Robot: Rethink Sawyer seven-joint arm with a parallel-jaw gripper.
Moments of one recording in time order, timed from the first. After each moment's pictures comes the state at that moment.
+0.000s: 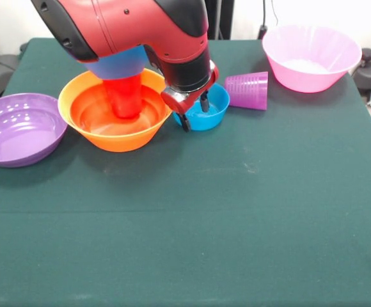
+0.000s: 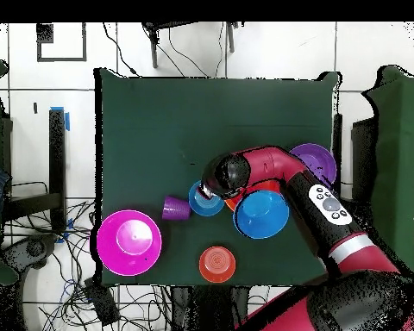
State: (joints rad) arm -0.80 -0.31 0.76 1.58 -0.79 0.93 1.18
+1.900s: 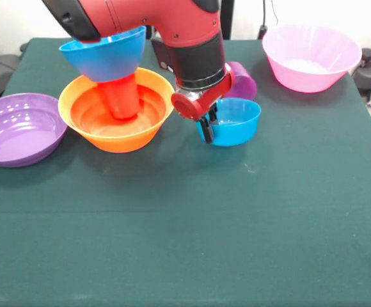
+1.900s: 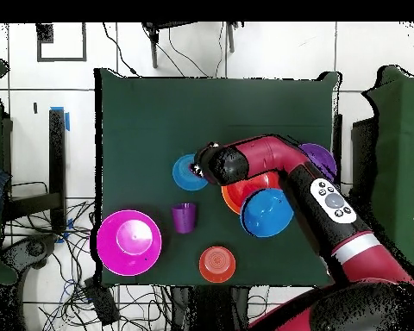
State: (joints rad) arm -0.80 -0.38 0.84 1.59 -0.80 0.70 1.18
